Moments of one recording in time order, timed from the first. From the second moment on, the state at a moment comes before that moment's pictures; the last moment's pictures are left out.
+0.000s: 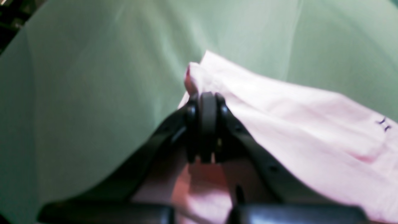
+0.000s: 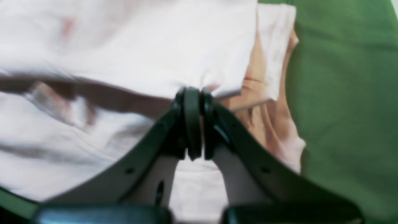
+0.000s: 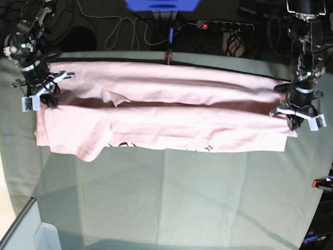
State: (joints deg) left arm 13.5 -20.3 -10.3 81.5 -31.7 1.3 10.7; right arm -18.0 -0.5 37.9 95.1 -1.0 39.9 -22.7
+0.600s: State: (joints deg) left arm 14.2 -20.3 -10.3 74.8 -31.7 0.9 10.3; right arm -20.8 -1.0 40.7 94.9 -0.3 39.9 -22.8
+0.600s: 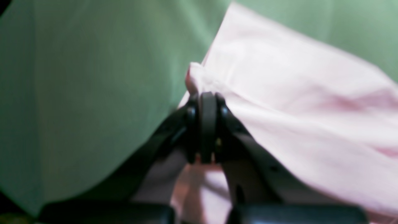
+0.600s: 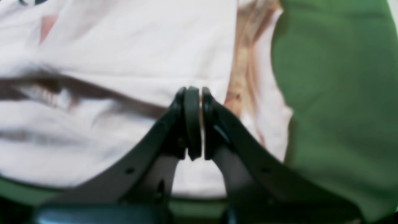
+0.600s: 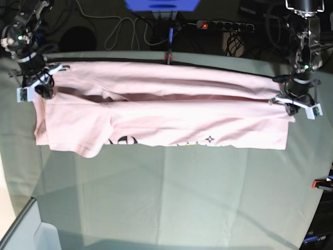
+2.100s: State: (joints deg) left arm 12.3 -18.5 -10.6 68.7 -31.5 1.4 9.8; right arm 7.7 4.4 39.6 70.5 -18.5 39.9 -23.0
